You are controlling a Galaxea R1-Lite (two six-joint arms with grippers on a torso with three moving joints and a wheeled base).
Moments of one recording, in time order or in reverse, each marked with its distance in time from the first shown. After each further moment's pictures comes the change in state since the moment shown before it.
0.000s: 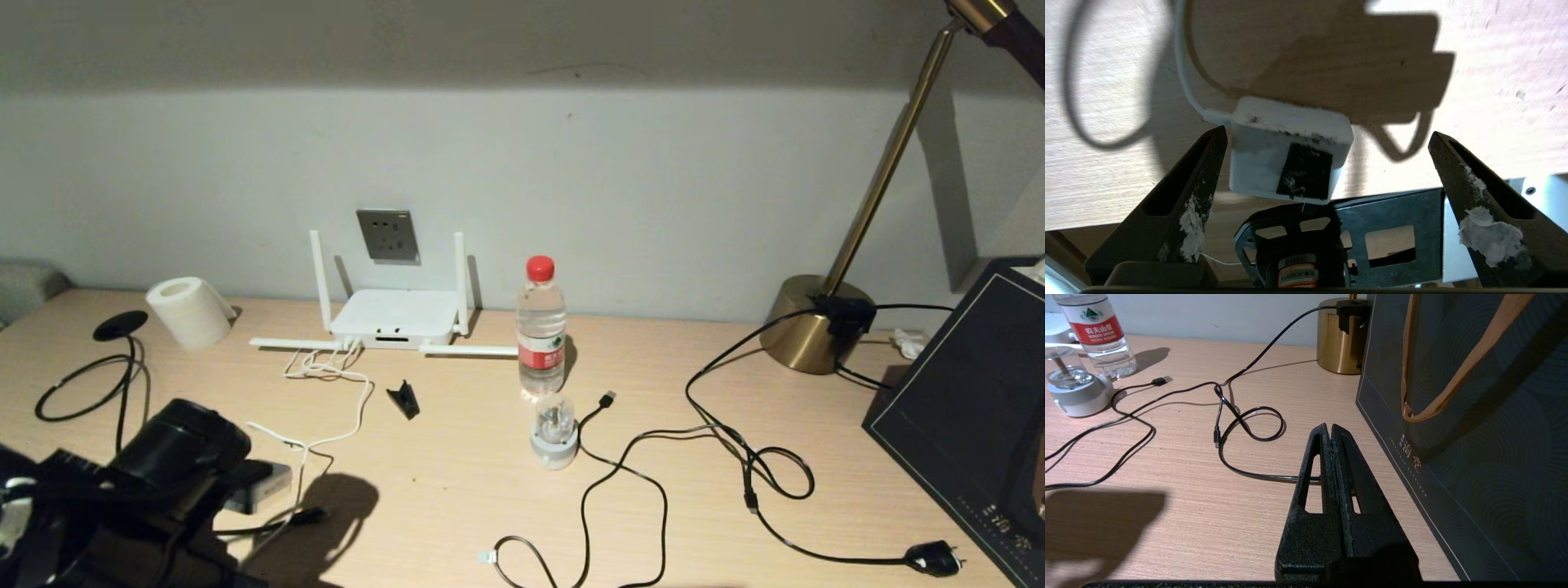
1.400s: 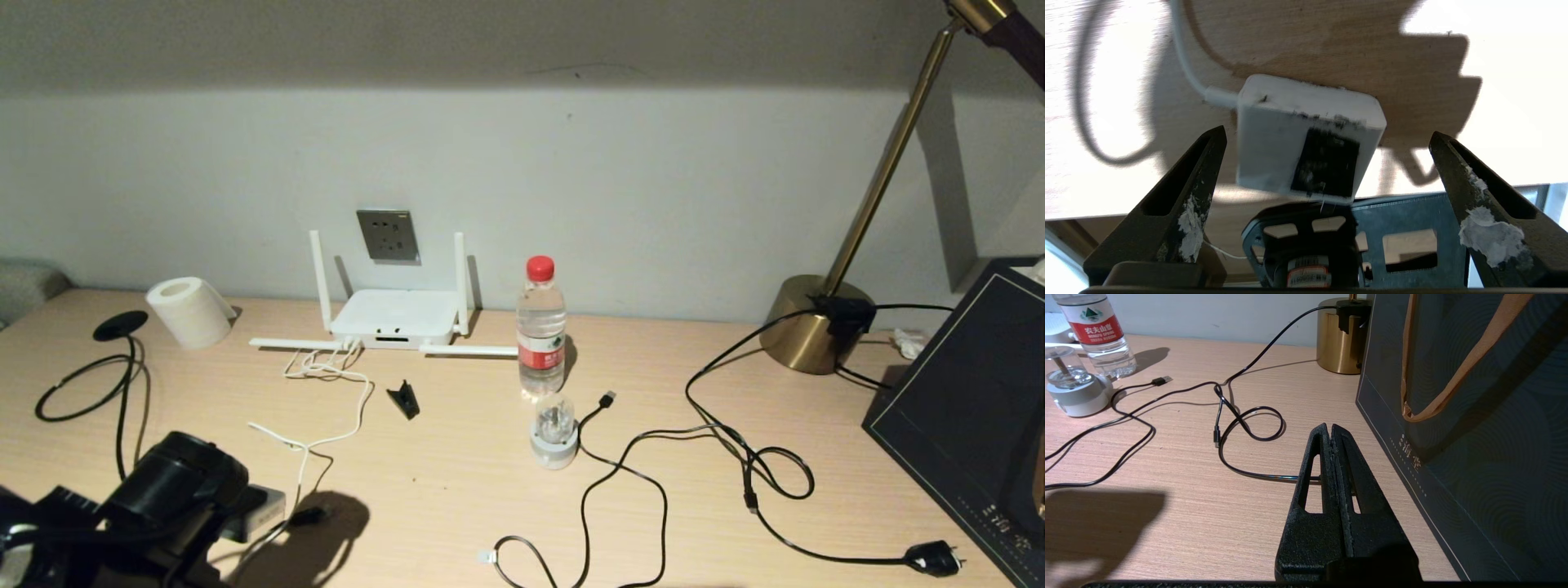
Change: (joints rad) left arm 0.001 0.003 0.105 -0.099 0.056 0.003; right arm 0.000 0.000 0.000 0.000 0.000 0.000
